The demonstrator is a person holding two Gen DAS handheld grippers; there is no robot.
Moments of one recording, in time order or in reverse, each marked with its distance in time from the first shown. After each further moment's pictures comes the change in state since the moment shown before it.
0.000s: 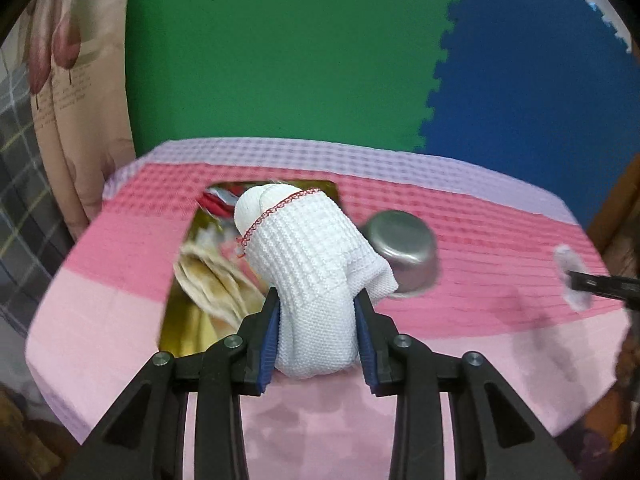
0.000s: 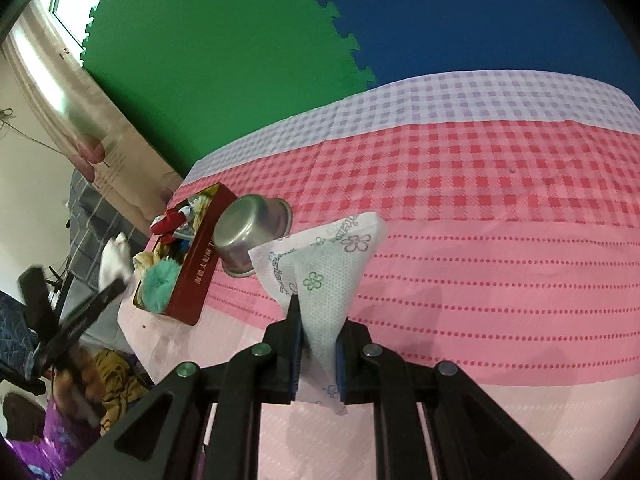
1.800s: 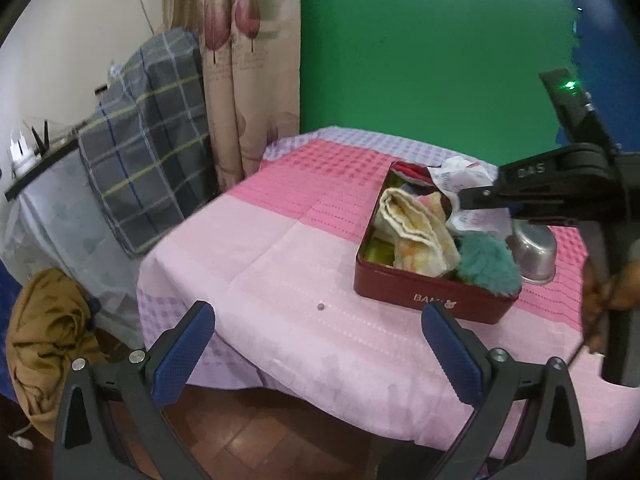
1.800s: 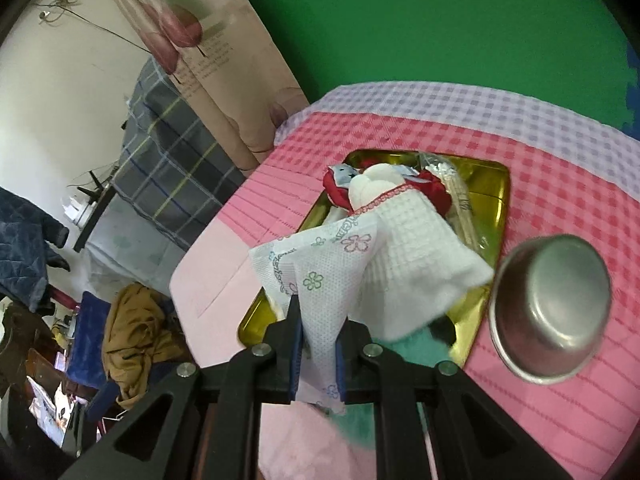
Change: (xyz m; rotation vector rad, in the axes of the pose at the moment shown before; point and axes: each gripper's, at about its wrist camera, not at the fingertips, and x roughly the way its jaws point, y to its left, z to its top) left arm -0.068 0.084 -0.084 -0.223 -0.083 0.457; right arm 0.214 0.283 0.023 -0.344 0.228 0.219
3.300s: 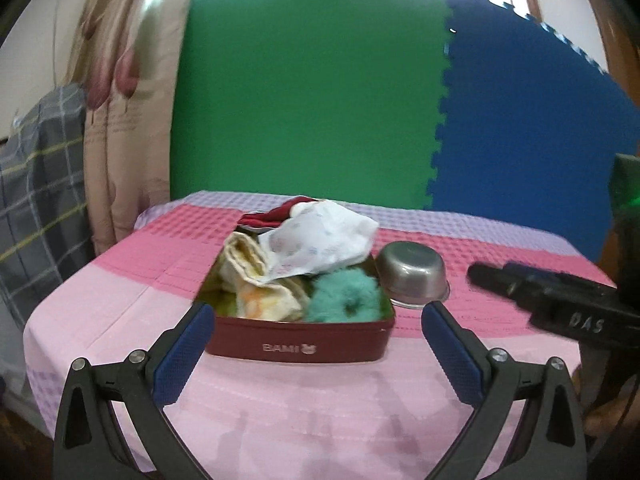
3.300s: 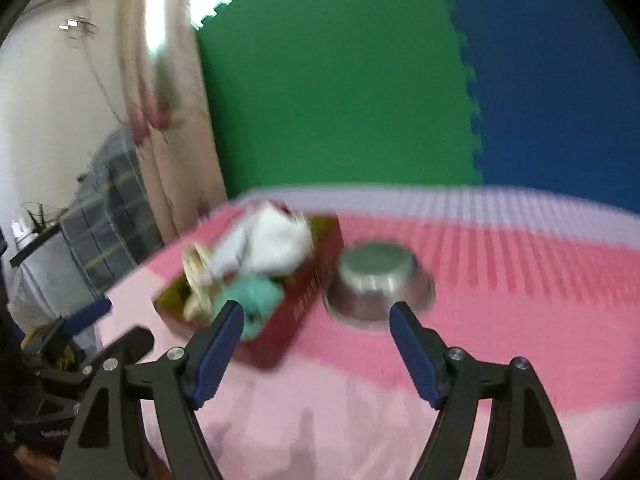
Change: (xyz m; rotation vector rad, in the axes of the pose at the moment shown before) left arm 0.017 -0.051 -0.020 0.122 -0.253 -0.441; right arm -0.121 -0.039 -0.141 -0.031 -0.463 -0.362
